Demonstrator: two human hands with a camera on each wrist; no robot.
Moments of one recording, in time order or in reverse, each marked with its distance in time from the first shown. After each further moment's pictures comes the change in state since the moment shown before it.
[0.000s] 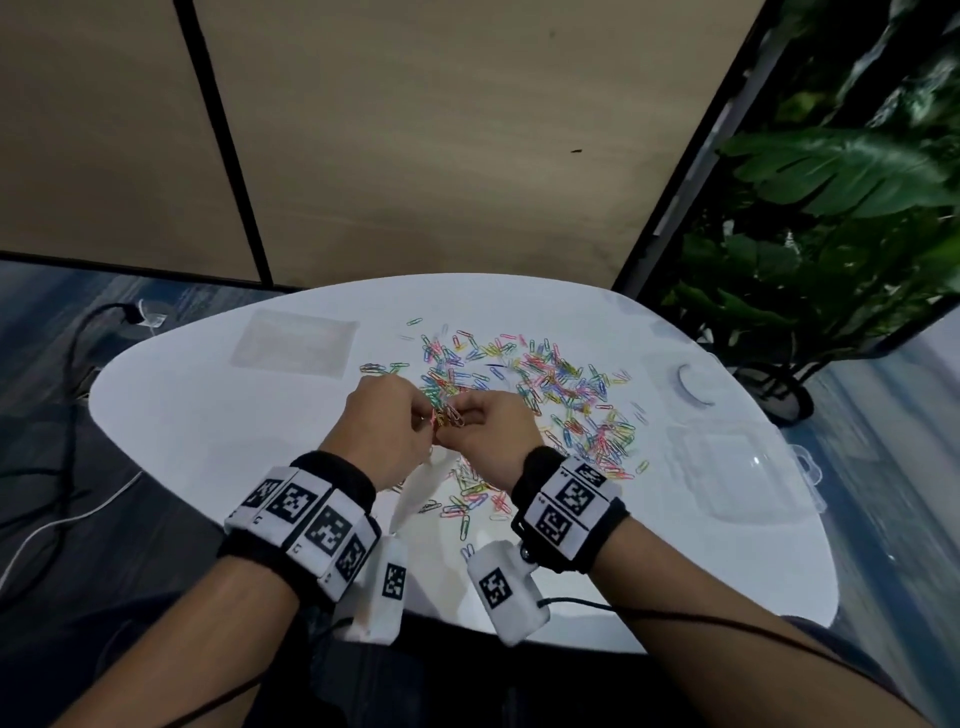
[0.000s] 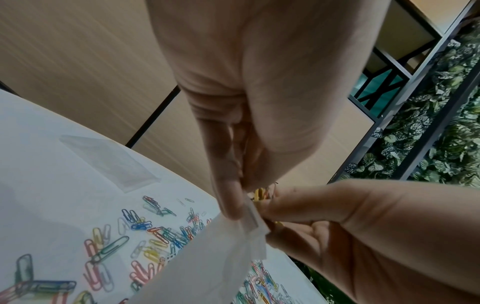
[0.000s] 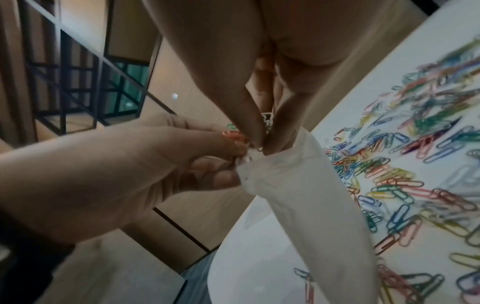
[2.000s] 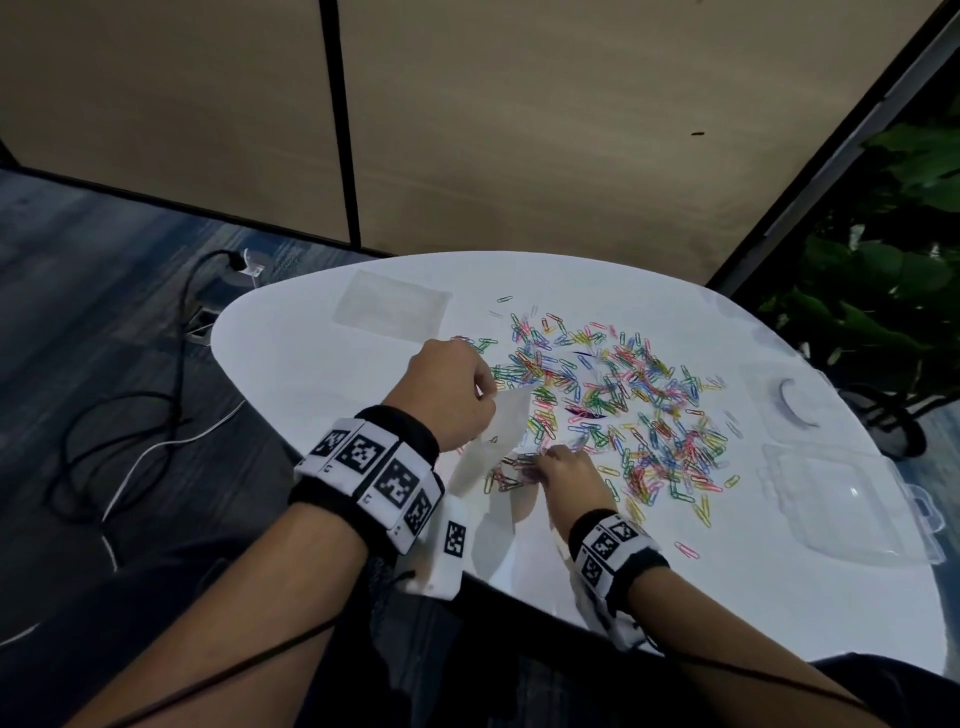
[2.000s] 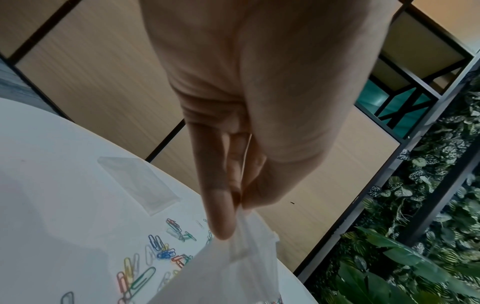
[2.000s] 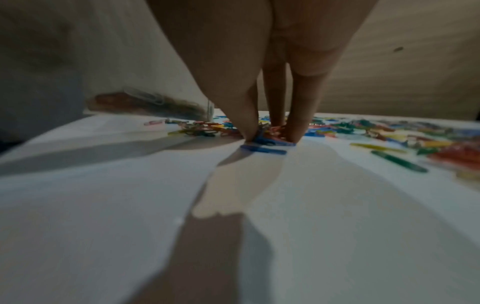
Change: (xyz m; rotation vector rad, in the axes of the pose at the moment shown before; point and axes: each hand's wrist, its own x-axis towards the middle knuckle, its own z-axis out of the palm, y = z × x) left_hand -0.009 -0.030 -0.036 -0.046 -0.013 -0.096; right_hand 0.033 0.131 0.043 -1.120 -0.111 -0.294
